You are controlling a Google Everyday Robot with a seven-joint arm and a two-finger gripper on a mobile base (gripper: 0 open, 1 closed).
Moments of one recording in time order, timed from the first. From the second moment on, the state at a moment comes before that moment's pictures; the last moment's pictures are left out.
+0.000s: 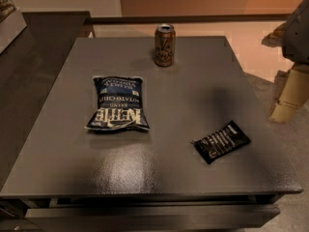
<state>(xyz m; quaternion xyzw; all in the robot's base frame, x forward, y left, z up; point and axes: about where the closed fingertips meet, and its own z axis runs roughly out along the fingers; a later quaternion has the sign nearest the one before) 0.438 -0.217 0.976 -0.60 0.78 -0.03 0.16</state>
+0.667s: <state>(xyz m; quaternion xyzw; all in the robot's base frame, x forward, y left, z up) 0.439 -0.209 0.968 -0.62 0.77 -0.03 0.15</state>
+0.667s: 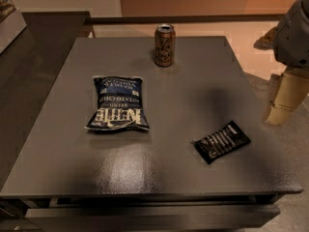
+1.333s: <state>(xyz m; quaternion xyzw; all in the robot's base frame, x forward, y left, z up) 0.433 -0.192 0.914 -0.70 0.71 0.00 0.11</state>
